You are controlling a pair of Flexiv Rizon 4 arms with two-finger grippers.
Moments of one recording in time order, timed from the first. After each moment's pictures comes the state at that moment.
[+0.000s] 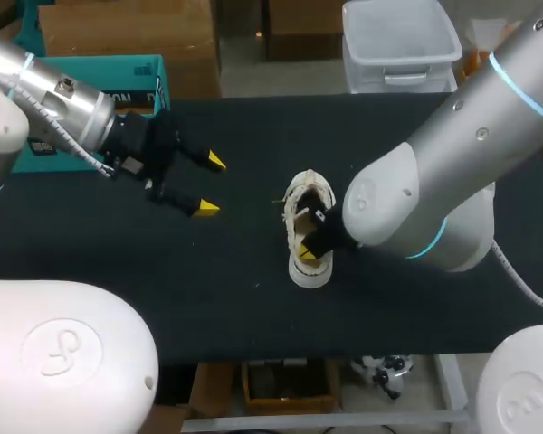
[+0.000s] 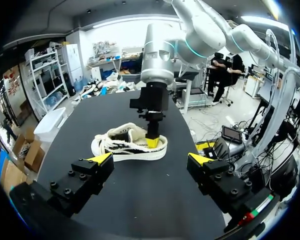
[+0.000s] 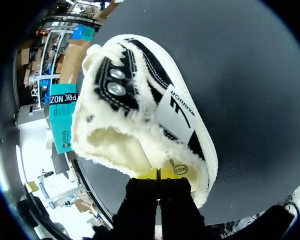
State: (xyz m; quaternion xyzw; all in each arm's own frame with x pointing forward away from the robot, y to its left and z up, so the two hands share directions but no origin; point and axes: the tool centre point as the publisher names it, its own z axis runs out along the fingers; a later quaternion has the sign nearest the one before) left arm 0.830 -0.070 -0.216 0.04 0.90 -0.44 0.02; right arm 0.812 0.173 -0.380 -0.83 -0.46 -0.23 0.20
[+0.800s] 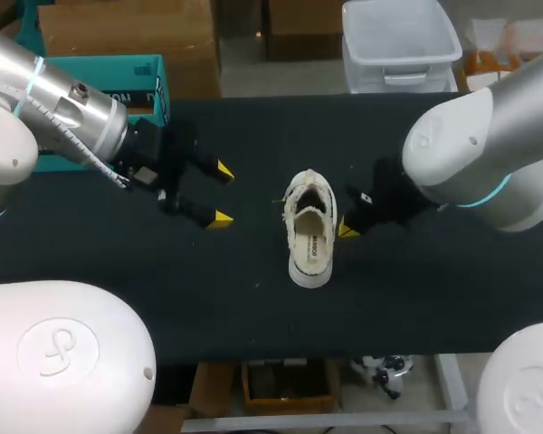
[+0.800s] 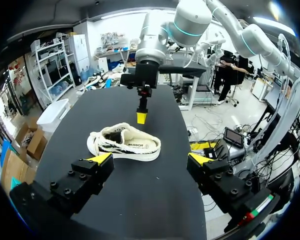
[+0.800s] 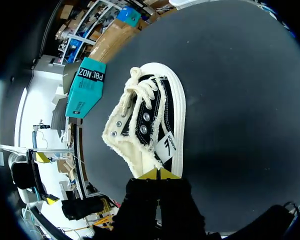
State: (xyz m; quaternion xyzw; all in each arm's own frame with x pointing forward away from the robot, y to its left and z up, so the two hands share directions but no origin) left arm 0.796 -0.089 -0.208 -0.01 0.91 -0.41 0.03; right arm 0.827 0.097 -0.340 -0.71 -0.63 -0.26 0.17
